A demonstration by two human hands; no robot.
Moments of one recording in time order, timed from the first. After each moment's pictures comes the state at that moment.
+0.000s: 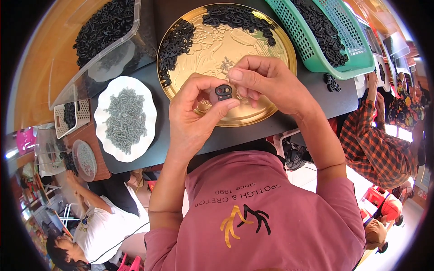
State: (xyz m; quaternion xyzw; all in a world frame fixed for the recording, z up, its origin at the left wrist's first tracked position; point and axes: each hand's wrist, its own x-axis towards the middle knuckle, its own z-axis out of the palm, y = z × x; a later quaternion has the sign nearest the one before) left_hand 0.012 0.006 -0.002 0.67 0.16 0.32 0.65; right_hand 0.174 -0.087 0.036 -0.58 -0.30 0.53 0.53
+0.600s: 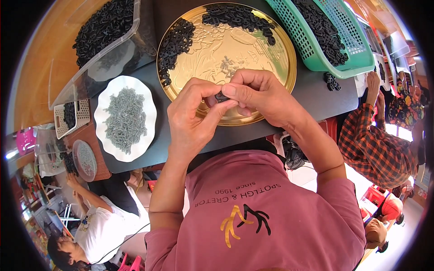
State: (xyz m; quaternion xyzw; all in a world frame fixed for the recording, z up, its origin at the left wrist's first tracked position) left_hand 0.009 0.009 -0.008 0.78 0.12 0.38 0.49; right_hand 0.151 -0.094 0.015 -0.51 -0.28 0.57 0.59
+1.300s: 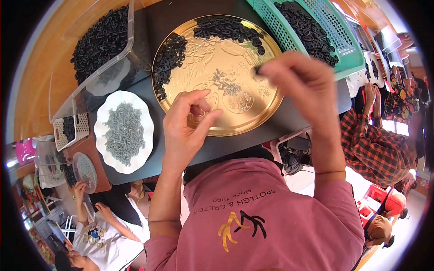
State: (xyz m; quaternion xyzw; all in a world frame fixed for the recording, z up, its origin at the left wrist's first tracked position) left_hand 0.004 0.012 -0.012 0.78 0.17 0.33 0.50; right_hand 0.182 -0.121 0.071 -0.69 -0.42 0.18 0.56
